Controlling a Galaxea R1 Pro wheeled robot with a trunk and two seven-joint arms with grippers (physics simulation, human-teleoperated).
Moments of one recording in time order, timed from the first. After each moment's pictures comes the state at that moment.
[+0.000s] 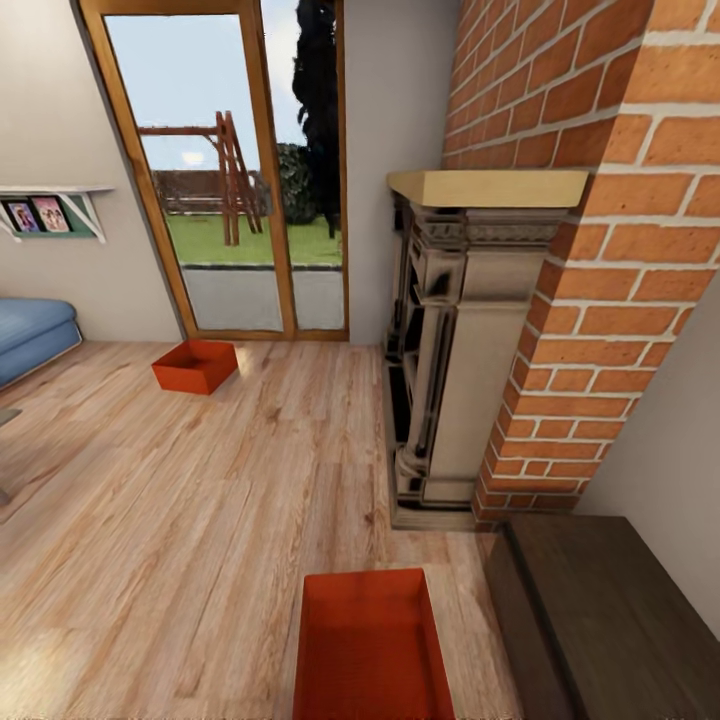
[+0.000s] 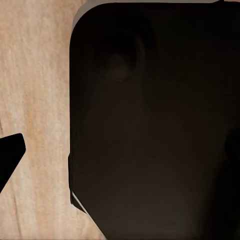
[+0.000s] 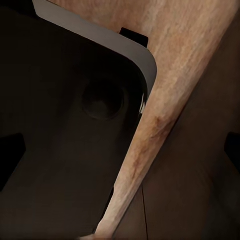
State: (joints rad) left arm 0.00 -0.01 0.02 -0.13 0.05 -0.05 0.01; right arm -0.15 -0.06 0.60 0.03 -0.27 -0.10 0.08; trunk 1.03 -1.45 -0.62
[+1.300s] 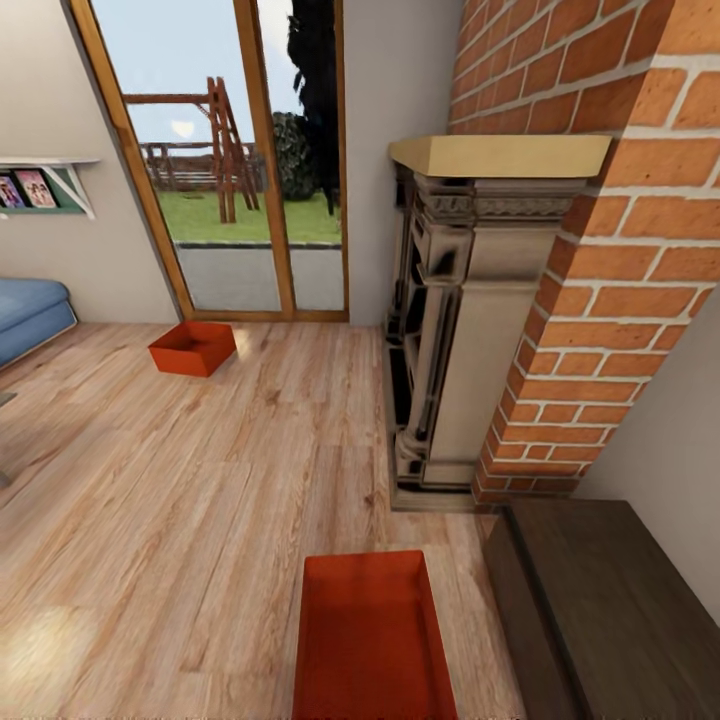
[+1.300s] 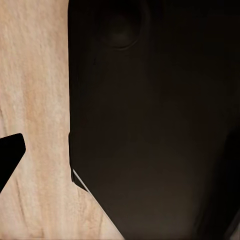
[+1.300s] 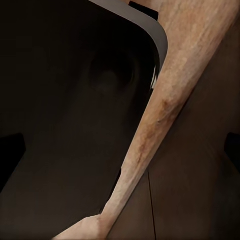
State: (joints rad) left arm 0.00 -0.01 0.02 -0.13 0.05 -0.05 0.01; right arm -0.15 -0.06 0.60 0.03 -0.27 -0.10 0.08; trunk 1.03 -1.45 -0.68
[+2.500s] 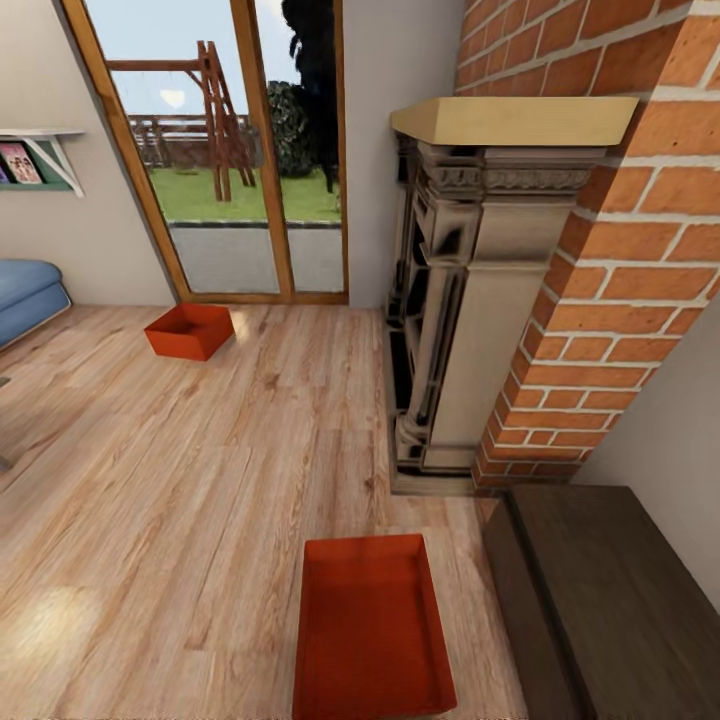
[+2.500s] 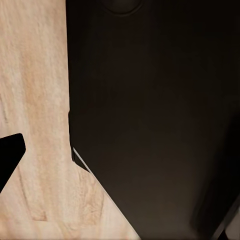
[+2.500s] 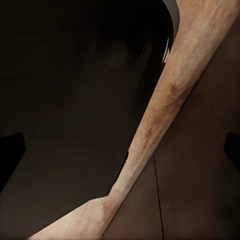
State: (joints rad) left arm 0.00 -0.01 0.02 -0.13 0.05 -0.05 0.01; right arm -0.15 -0.06 0.60 0.03 -0.27 -0.10 0.08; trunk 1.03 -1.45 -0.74
